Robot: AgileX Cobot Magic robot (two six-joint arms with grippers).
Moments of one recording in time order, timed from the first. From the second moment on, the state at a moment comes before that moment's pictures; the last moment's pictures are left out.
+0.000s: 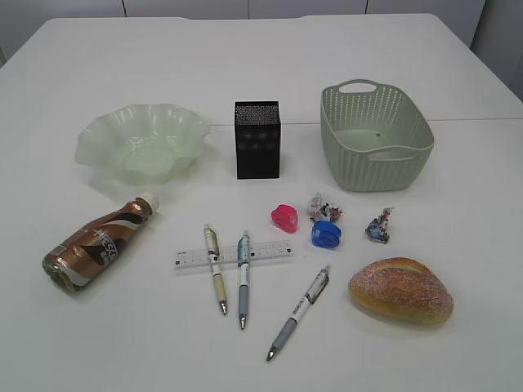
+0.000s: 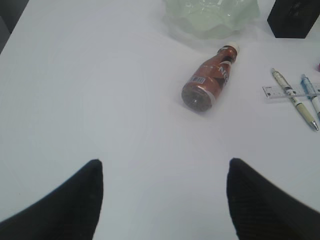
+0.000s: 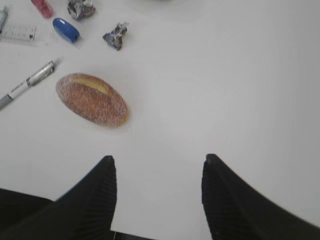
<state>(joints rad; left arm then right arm) -0.03 0.01 -0.51 0.00 1.12 -0.11 0.05 1.01 -1.14 0.01 1.25 -0.19</state>
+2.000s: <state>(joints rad) -0.03 0.01 -0.51 0.00 1.12 -0.11 0.29 1.52 -1.24 0.08 1.23 -0.76</state>
